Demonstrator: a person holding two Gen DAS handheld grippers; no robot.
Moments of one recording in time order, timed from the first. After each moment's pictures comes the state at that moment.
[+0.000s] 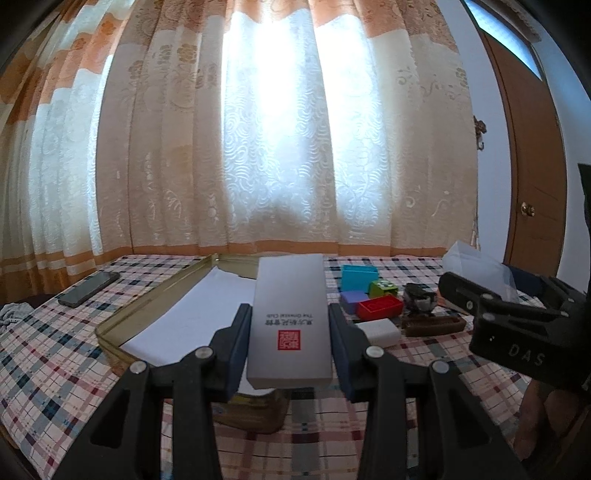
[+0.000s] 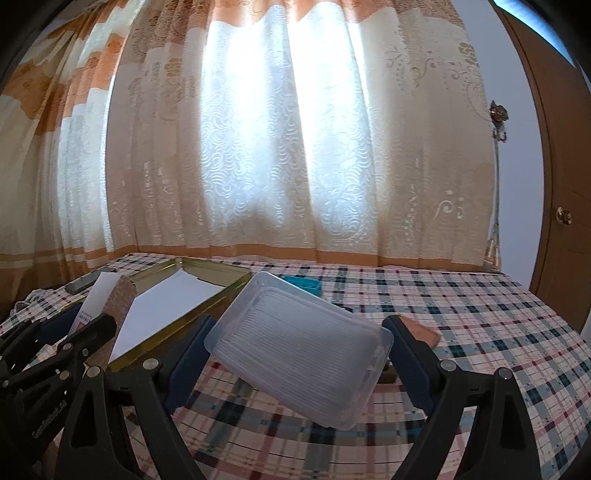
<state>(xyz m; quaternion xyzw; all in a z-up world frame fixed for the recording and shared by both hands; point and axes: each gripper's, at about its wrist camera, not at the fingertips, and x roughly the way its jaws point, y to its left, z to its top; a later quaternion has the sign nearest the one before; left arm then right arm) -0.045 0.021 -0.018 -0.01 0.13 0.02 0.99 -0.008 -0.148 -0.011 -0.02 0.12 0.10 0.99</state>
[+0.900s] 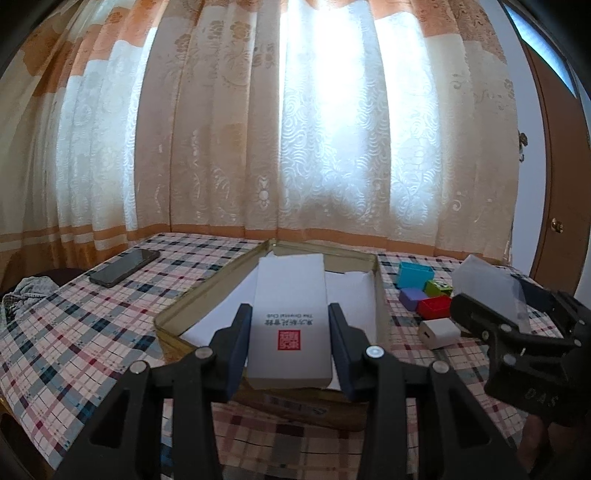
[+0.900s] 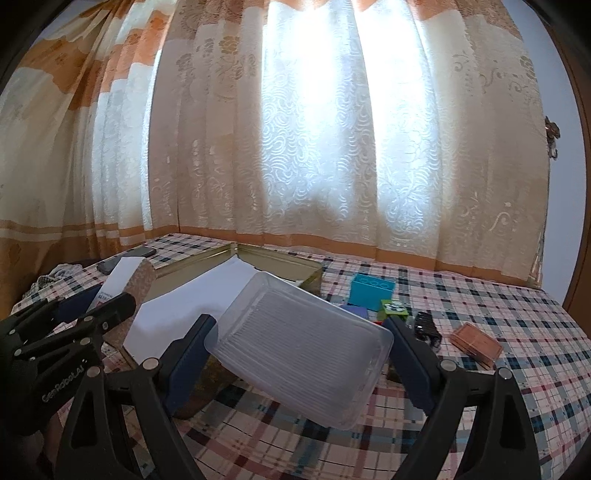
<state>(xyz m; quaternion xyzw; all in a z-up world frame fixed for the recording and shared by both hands) -0.041 0.091 -0.021 -0.05 0.16 0.08 0.98 -0.004 -0.073 -0.015 -0.06 0.14 0.16 0.98</state>
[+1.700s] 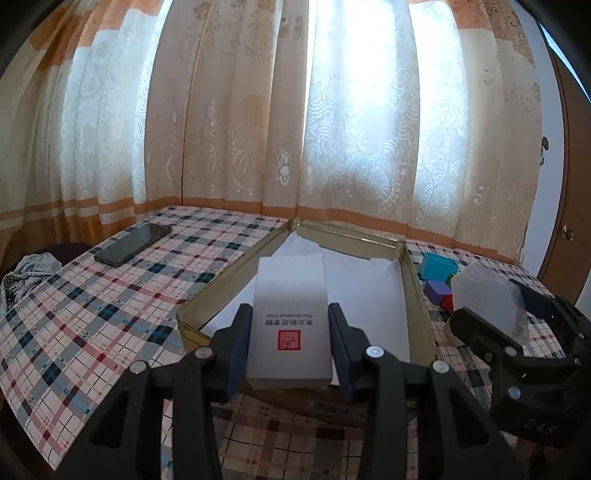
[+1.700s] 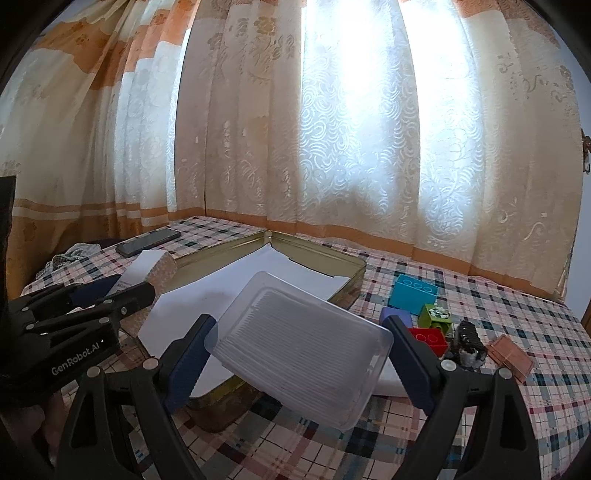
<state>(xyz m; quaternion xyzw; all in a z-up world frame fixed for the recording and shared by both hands) -0.020 0.126 -0.025 -0.08 0.22 0.08 0.97 0.012 -0.036 -0.017 -0.09 0.16 0.20 0.96</state>
